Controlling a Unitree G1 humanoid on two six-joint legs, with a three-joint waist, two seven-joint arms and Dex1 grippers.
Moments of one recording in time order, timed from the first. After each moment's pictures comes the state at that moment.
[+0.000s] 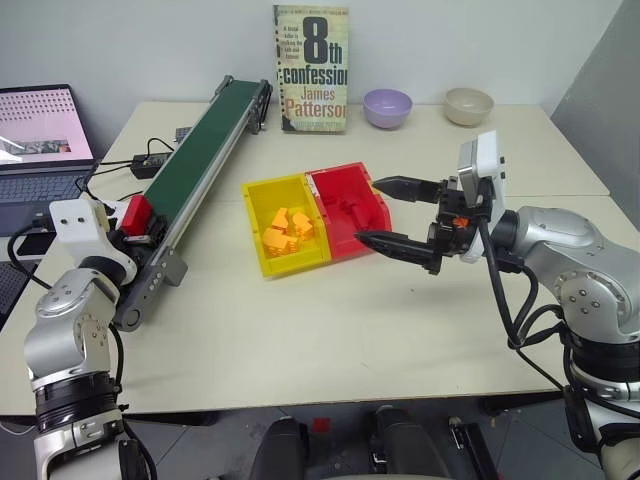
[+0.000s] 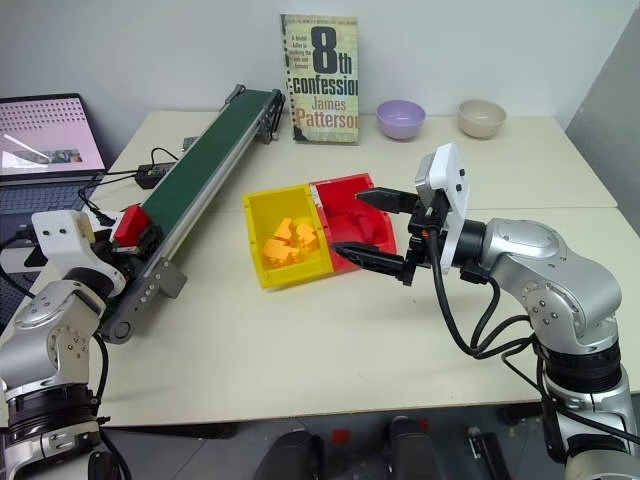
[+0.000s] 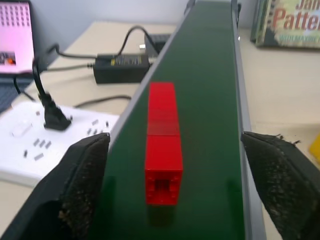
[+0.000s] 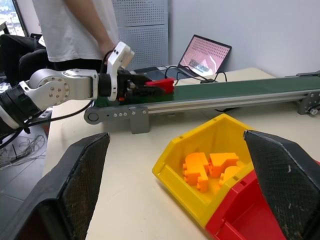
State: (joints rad) left arm -0.32 0.58 0.47 0.11 -0.38 0.49 -0.30; right arm -0.63 -0.59 -0.02 -0.47 0.78 0.82 0.75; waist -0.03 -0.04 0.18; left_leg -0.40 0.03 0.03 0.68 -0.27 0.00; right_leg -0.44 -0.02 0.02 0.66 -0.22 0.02
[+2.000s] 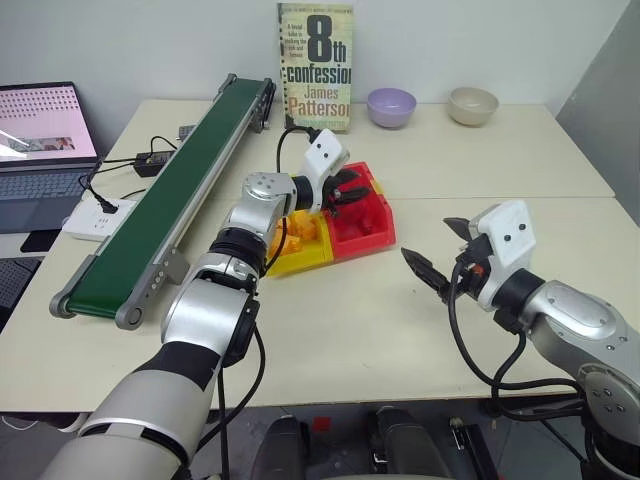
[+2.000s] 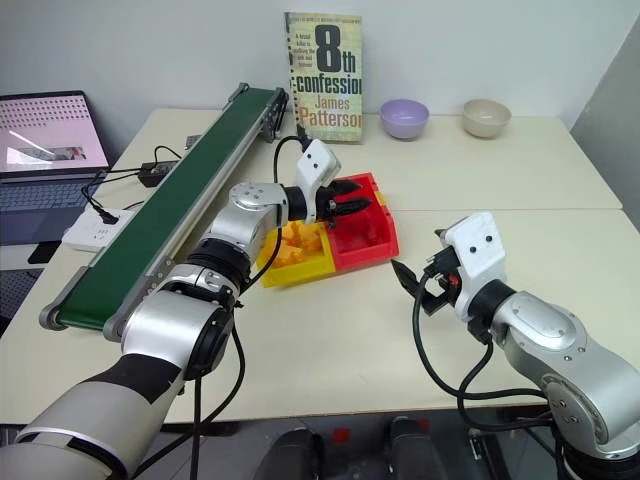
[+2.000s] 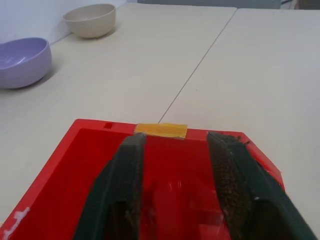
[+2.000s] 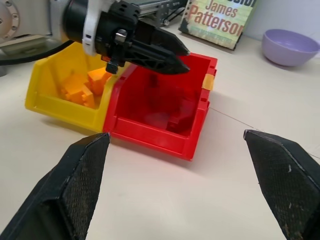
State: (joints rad) left arm -1.22 0.24 -0.13 1.11 -0.09 -0.03 -0.89; right arm -0.26 -0.57 -0.13 -0.88 0.65 1.08 0.15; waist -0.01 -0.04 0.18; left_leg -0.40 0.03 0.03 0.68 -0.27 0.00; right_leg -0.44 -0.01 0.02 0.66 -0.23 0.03
